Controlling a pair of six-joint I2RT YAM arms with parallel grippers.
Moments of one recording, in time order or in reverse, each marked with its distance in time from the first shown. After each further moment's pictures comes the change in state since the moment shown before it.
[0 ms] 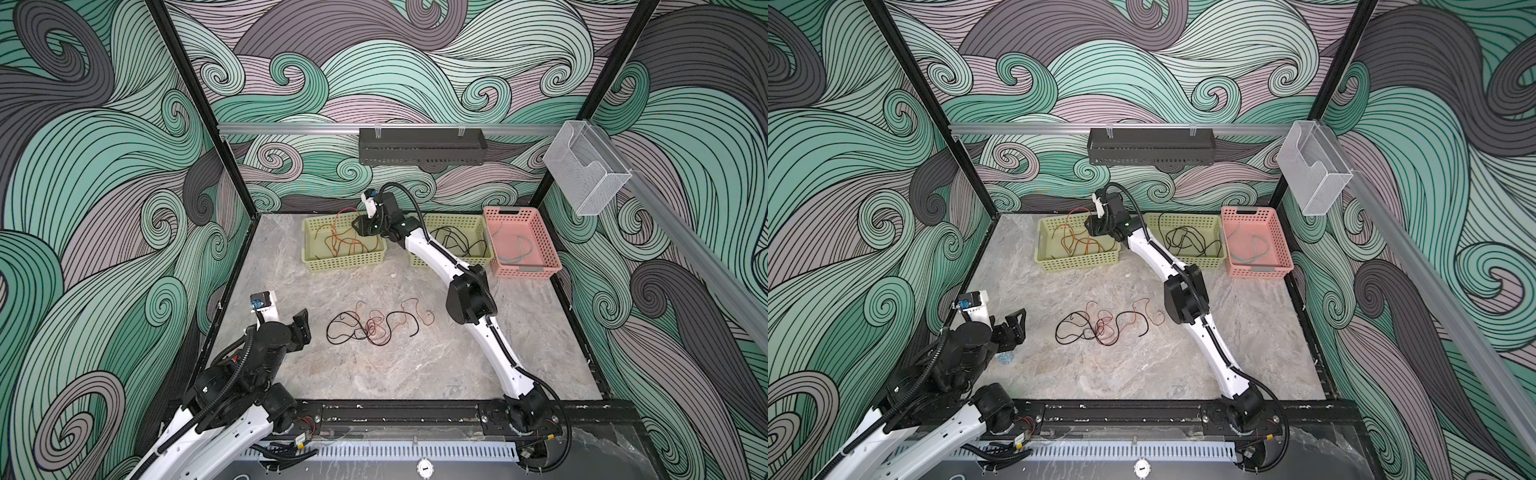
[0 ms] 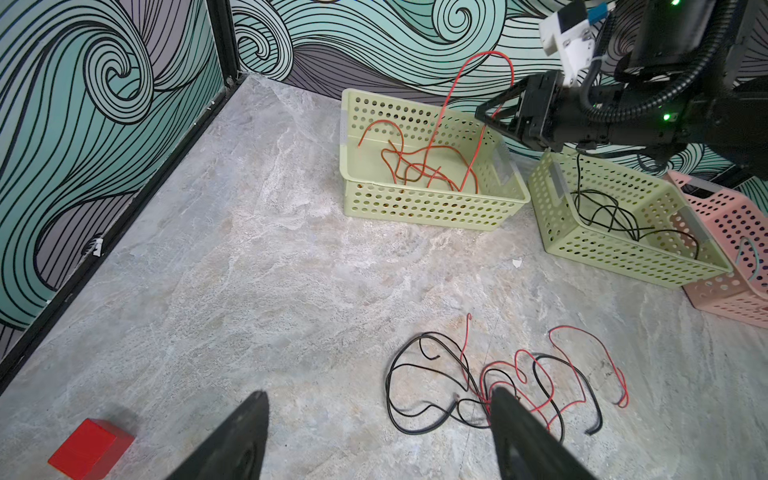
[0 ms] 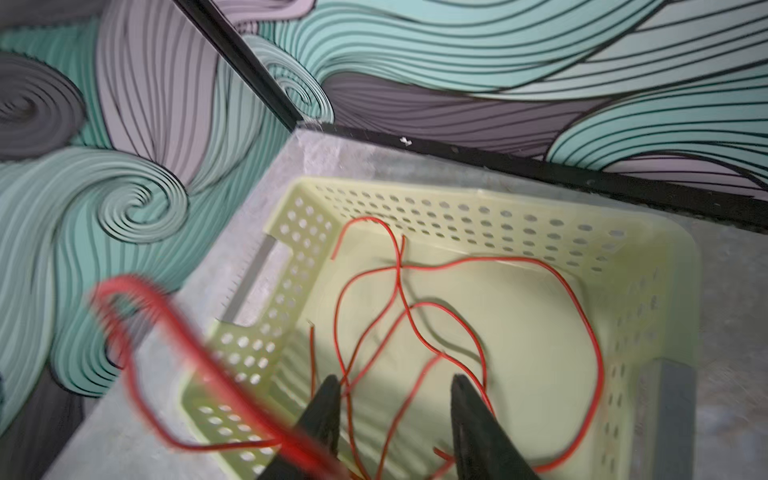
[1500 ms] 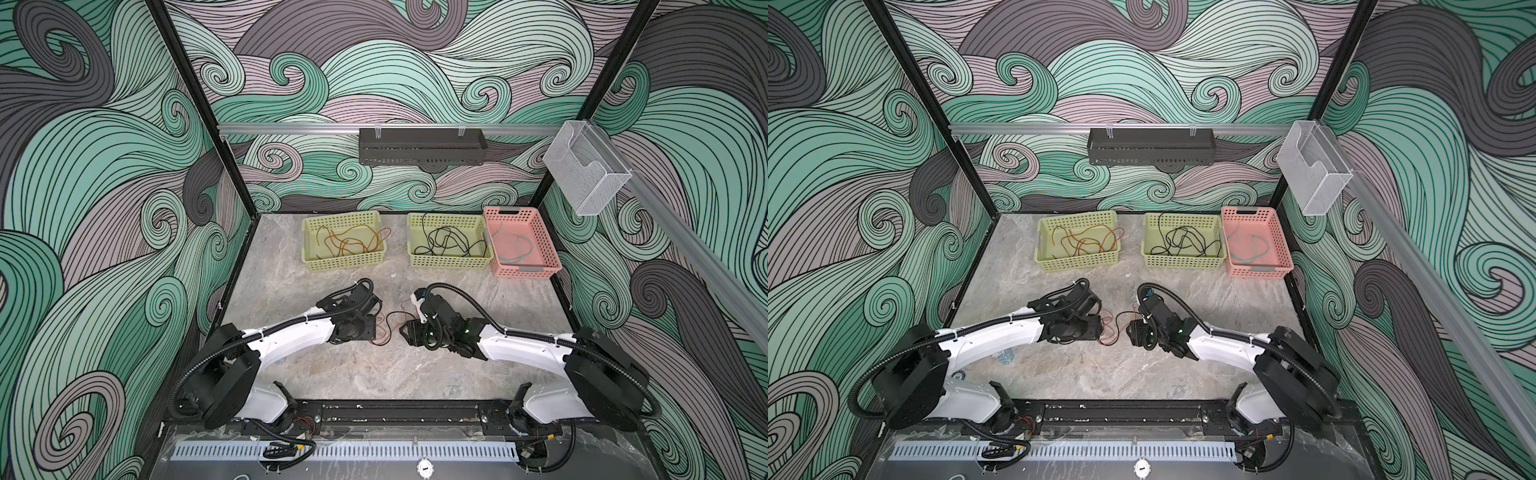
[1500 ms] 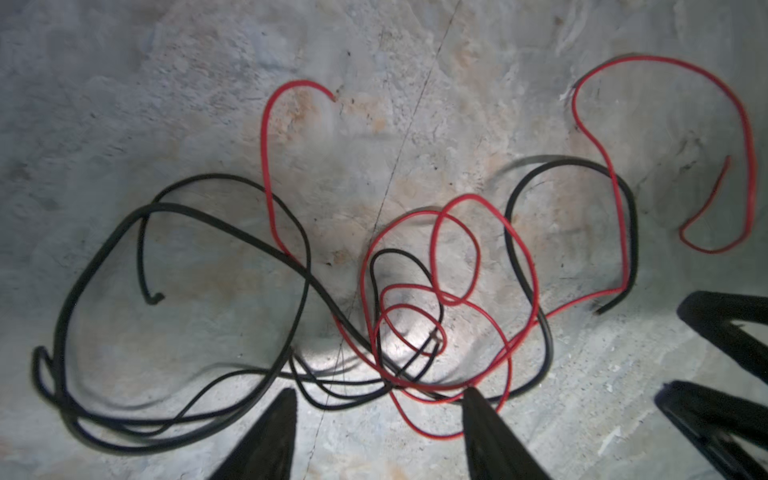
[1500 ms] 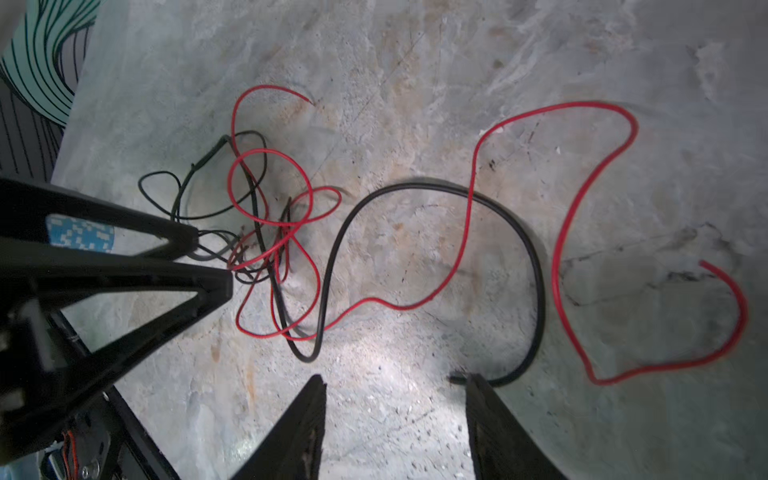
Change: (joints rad) left arm -0.058 1.037 0.048 0.424 0.544 -0.064; right arm 0.264 -1.180 -1.913 0.484 0.127 0.331
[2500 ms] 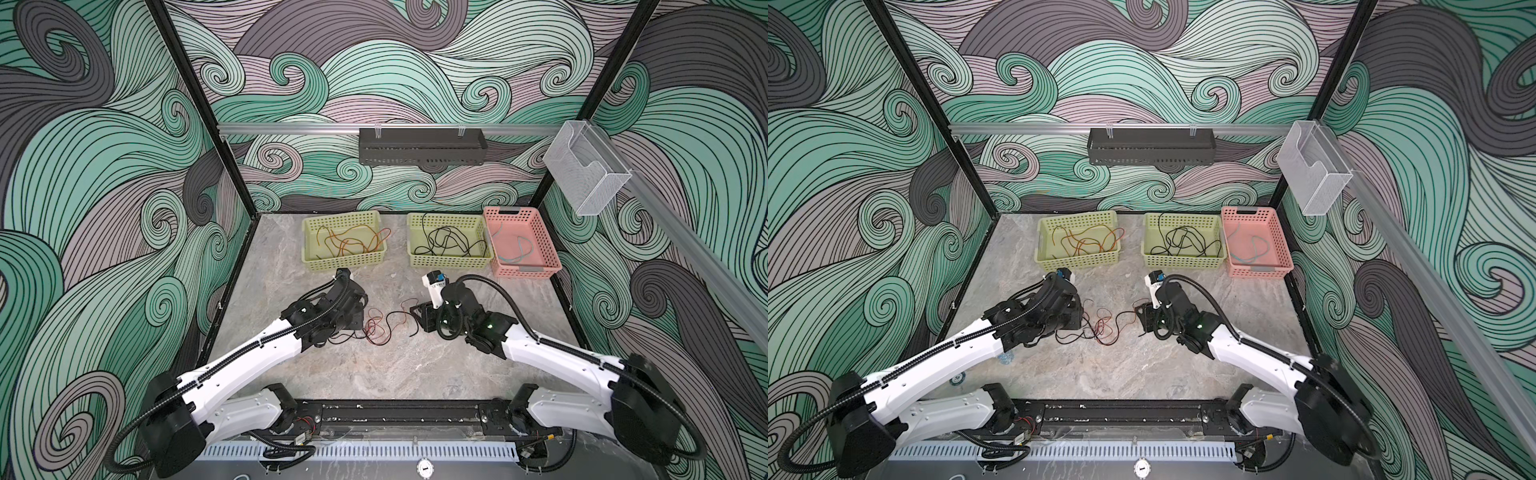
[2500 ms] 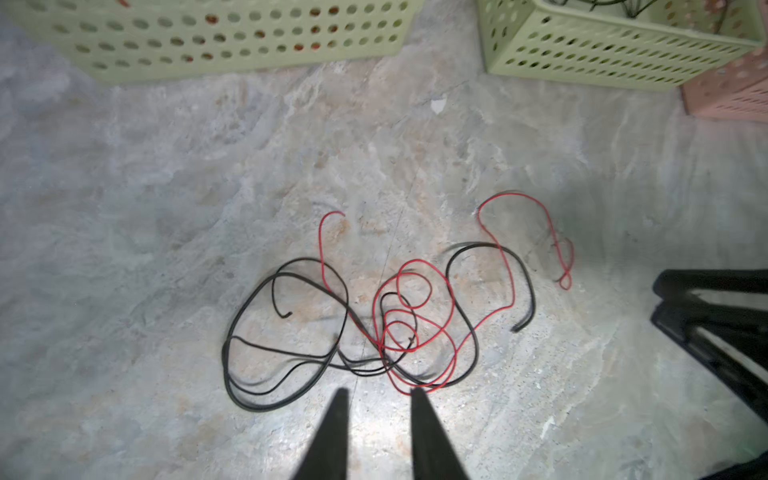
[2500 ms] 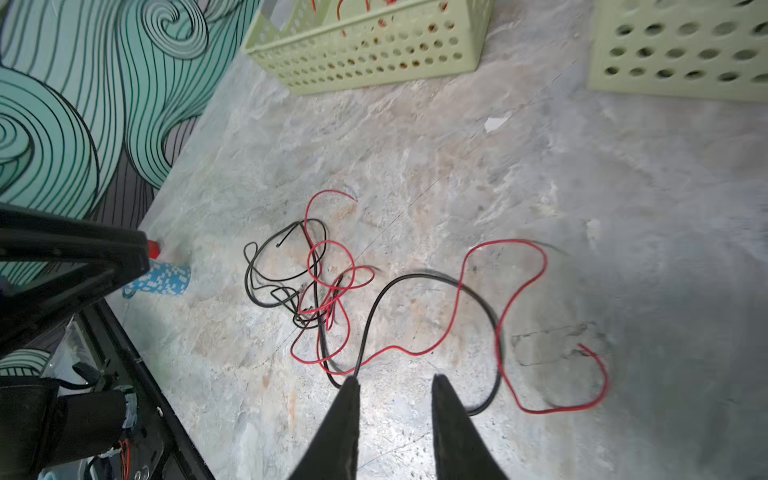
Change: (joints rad) left arm -0.010 -0.298 0.073 -0.161 -0.177 0.024; right arm -0.056 -0.179 0.060 -0.084 -0.014 -0.143
